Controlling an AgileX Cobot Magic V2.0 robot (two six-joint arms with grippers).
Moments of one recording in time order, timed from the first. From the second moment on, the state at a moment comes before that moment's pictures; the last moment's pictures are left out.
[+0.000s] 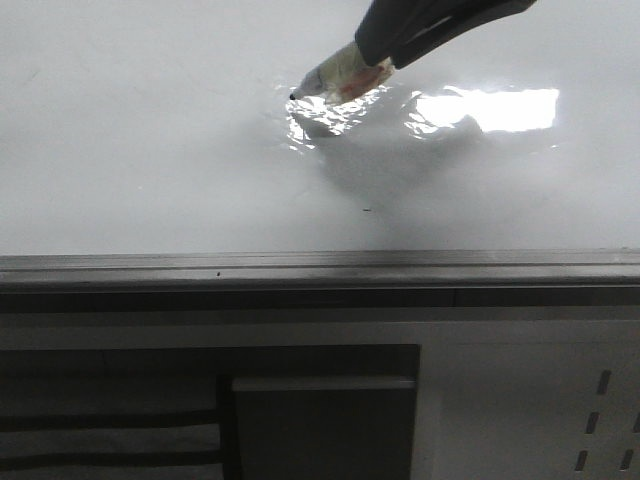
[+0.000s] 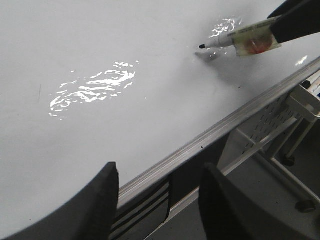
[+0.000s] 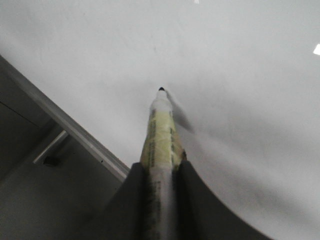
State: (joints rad) left arm -0.35 0.70 -0.71 -0.45 0.66 0.47; right arm 0.52 1.31 -1.07 0.39 0.54 -0.36
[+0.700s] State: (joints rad) left arm -0.35 0.70 -0.71 -0.45 0.62 0.47; right arm 0.36 1.24 -1.05 0.40 0.76 -0.36
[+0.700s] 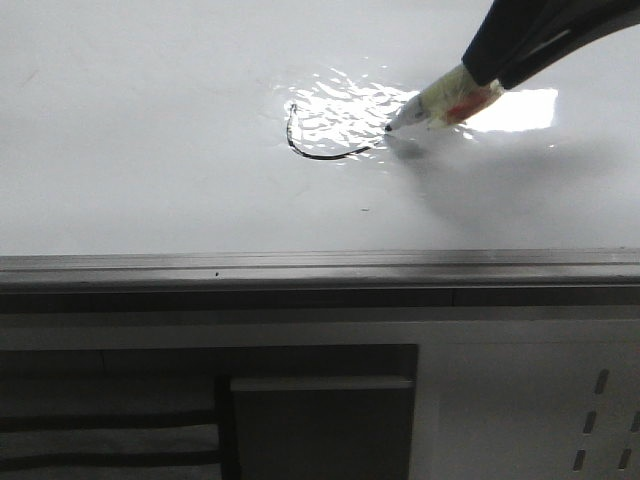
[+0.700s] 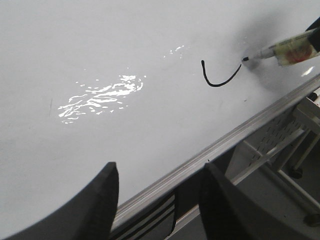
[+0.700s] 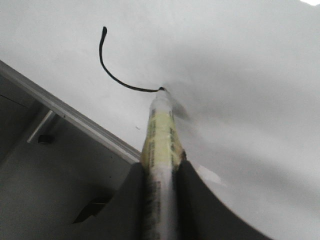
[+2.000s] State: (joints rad) left arm -0.67 1.22 -1.02 -0.62 0.82 1.14; right arm 0.59 1.09 -1.09 0.38 0.90 -1.02
